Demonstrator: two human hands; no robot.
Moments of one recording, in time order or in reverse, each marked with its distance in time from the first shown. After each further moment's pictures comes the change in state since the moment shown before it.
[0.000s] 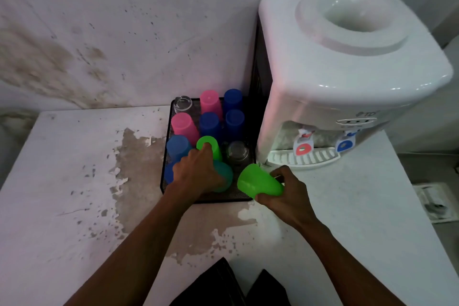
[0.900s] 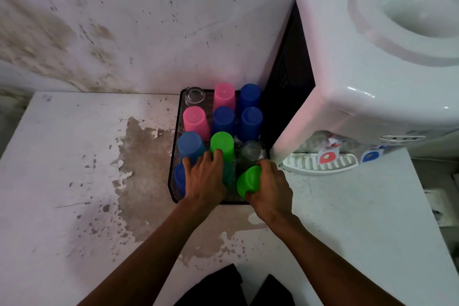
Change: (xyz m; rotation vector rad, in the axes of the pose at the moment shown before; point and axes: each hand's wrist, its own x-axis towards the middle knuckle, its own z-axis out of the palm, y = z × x) left_hand 0.017 -0.029 0.043 0.098 0.168 0.100; right_hand 0.031 -0.035 0.074 -0.501 0.044 -0.079
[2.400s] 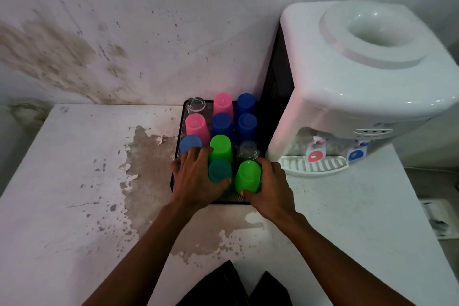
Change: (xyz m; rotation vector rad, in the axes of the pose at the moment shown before) left_hand -0.036 -0.007 -0.027 -0.262 0.212 -0.037; right_hand -0.018 0.013 -0.020 0.154 0.016 -0.107
